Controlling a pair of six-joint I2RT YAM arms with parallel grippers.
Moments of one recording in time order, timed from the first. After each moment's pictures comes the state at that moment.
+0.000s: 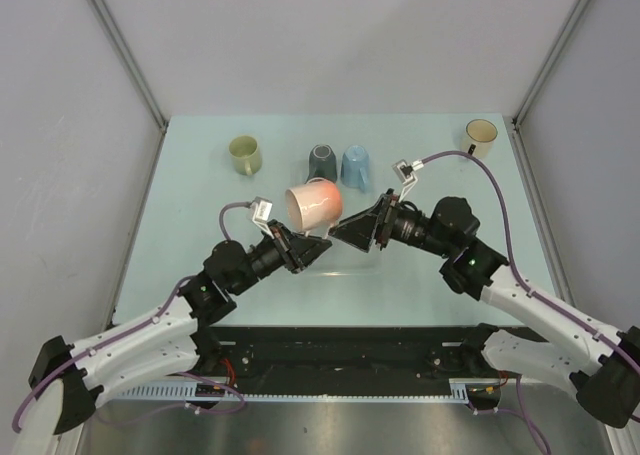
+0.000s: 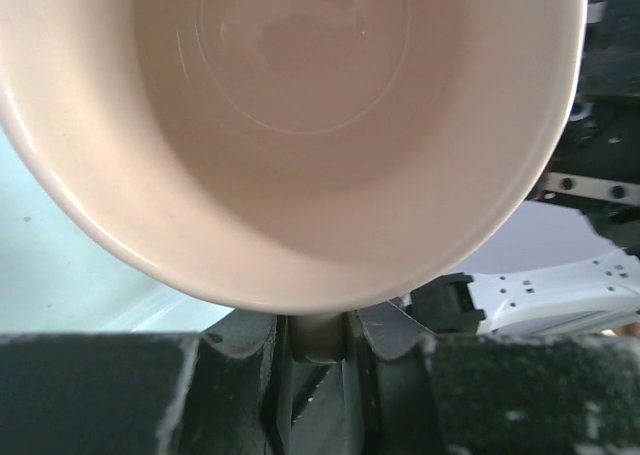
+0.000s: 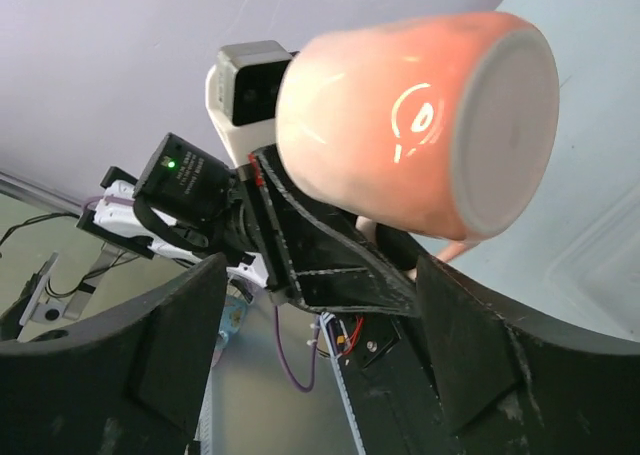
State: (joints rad) left arm -0.87 0.78 0.44 0.40 0.06 -0.79; right arm 0.77 0.98 0.77 0.27 -0.44 0.86
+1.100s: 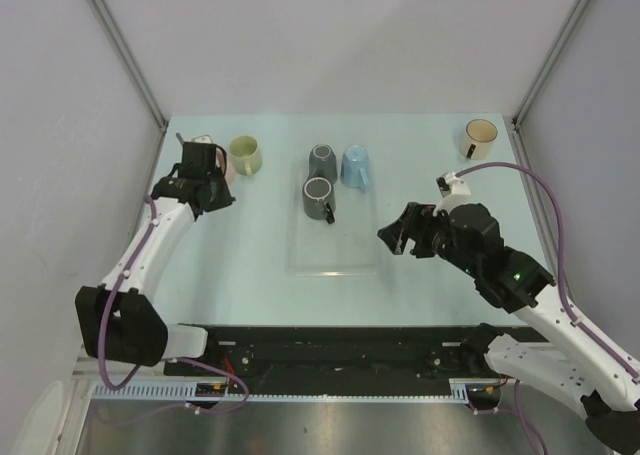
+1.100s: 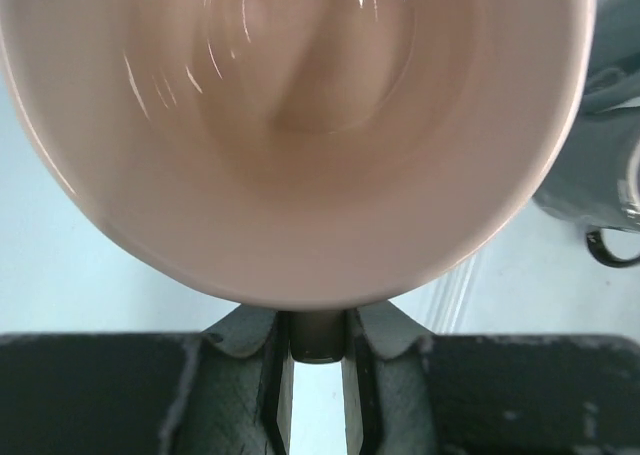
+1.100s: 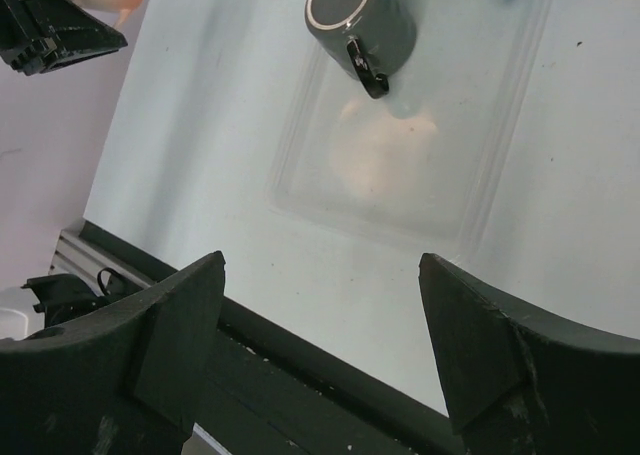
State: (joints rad) left arm -0.16 1.31 1.16 -0.68 -0.18 -0.38; right arm 0.72 0.77 0.89 -0.52 0.06 0.64
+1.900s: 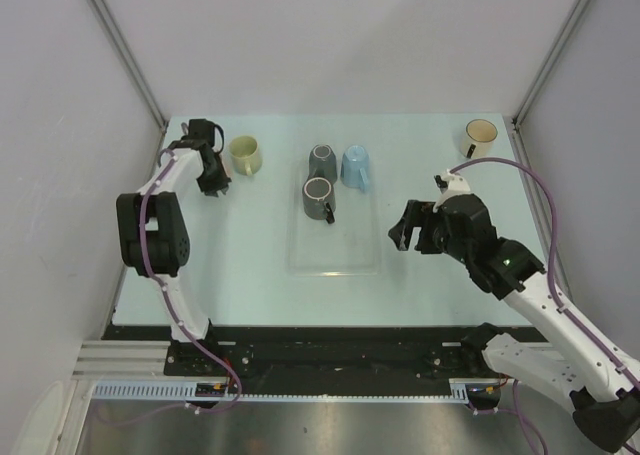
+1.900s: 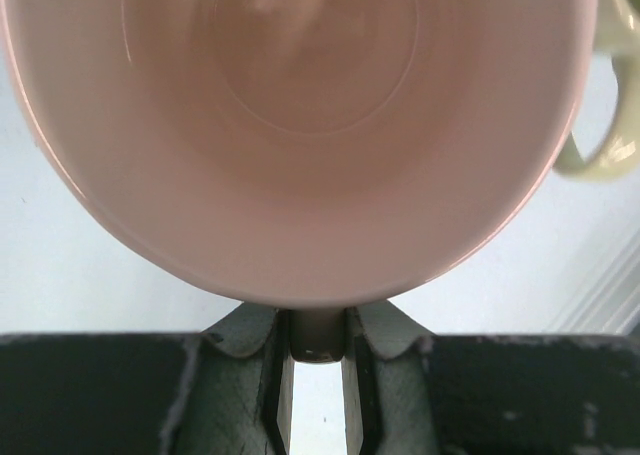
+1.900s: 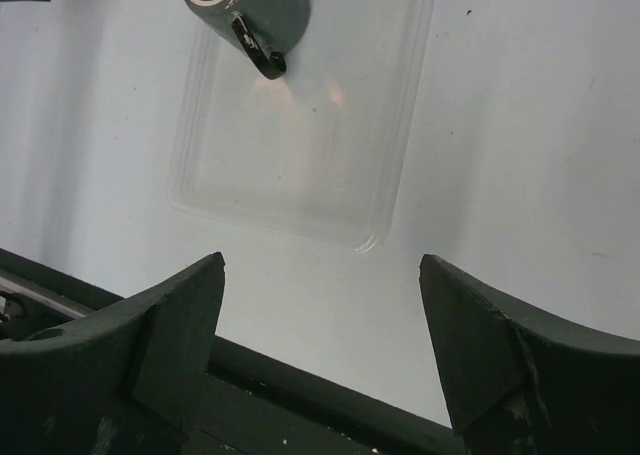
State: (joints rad) left arm 0.01 1.89 1.48 -0.72 -0.12 -0.36; right arm 0.62 0.84 0.90 -0.61 0.08 0.54
